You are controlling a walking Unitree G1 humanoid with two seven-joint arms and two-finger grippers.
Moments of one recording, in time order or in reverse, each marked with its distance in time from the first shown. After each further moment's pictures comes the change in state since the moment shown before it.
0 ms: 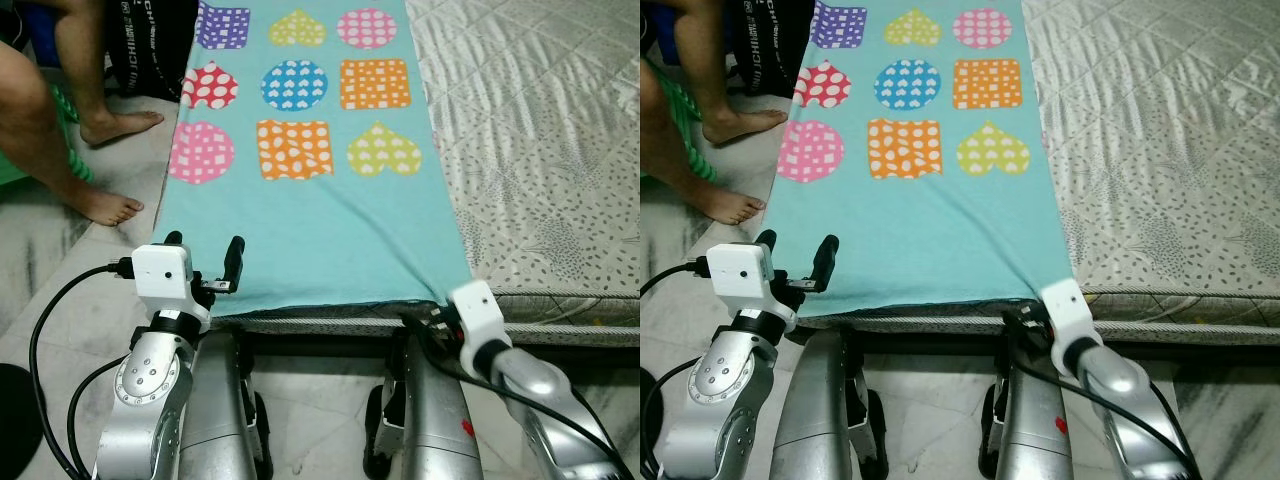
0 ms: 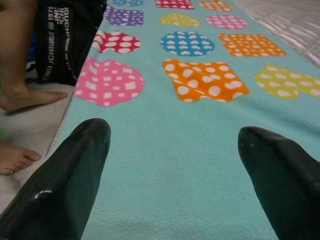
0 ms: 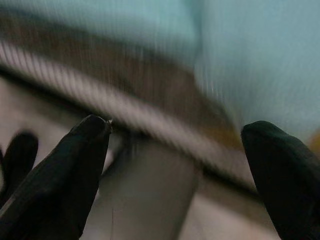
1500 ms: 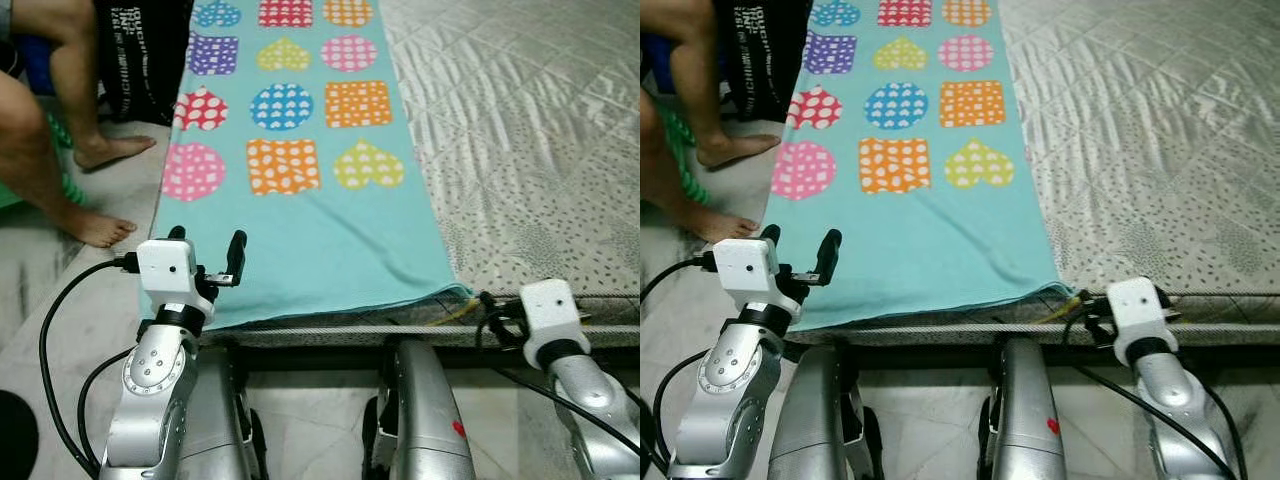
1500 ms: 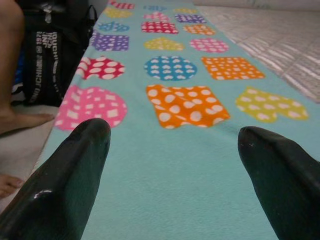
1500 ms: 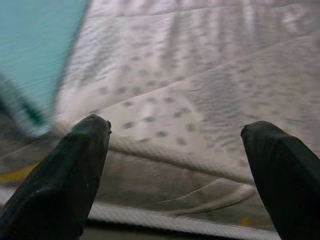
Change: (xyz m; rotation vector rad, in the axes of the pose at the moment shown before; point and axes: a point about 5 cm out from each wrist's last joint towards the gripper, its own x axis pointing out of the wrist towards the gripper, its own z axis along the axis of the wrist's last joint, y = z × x) left arm 0.010 -0.003 -0.003 -0.011 -0.028 -0.003; right arm -0.024 -0.069 0.020 -0.124 -0.235 -0.517
